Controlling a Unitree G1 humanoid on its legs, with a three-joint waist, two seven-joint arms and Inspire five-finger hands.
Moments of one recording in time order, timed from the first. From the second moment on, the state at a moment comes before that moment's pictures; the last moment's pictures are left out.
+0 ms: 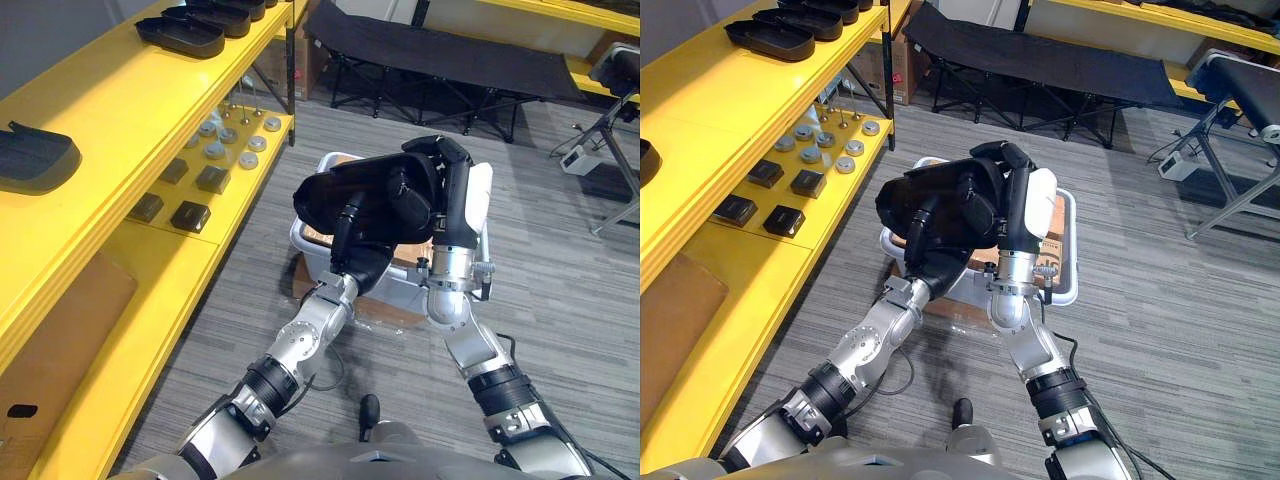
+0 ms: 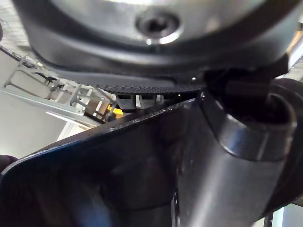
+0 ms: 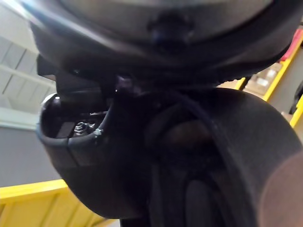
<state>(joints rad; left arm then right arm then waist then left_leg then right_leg) -0.35 -0.01 -0.61 0.36 -1.98 -0.12 0.01 -0.21 -0.25 0.24 0.11 -0.46 -0.32 -0.69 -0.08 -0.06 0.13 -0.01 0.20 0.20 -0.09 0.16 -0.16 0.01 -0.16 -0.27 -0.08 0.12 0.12</state>
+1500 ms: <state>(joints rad) -0.17 0.00 -0.01 0.02 0.20 -0.19 0.83 0.15 -0.13 0.28 0.04 0.04 -0.30 -0.38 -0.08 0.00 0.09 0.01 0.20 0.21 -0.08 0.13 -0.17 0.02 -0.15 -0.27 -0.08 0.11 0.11</state>
